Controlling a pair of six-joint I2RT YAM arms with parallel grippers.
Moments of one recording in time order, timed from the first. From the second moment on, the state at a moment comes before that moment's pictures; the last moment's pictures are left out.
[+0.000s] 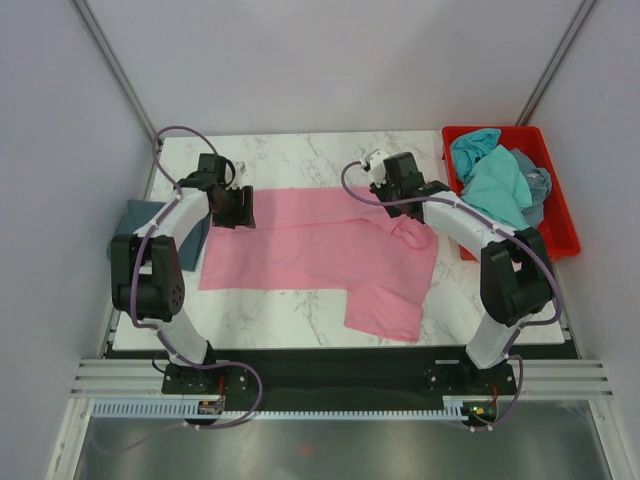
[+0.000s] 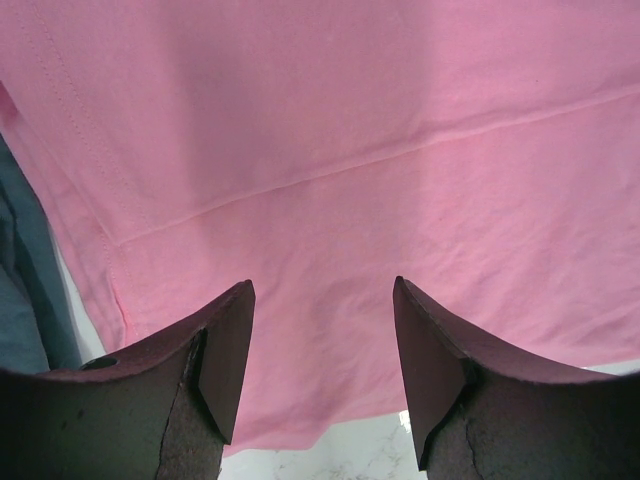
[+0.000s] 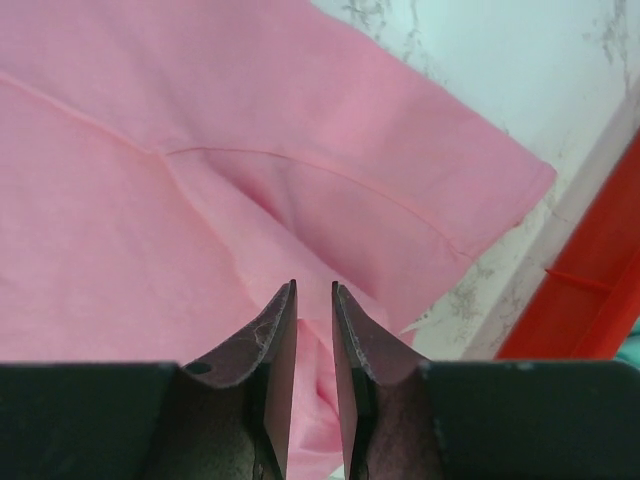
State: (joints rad) left arm -0.08 1.73 1.27 -0.62 0.17 -0.04; right arm 0.41 1.75 1.29 -0.36 0.13 -0.28
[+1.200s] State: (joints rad) left arm -0.08 1.73 1.27 -0.62 0.16 -0.04; right arm 0.42 1.90 1.26 -0.40 0.06 -0.25
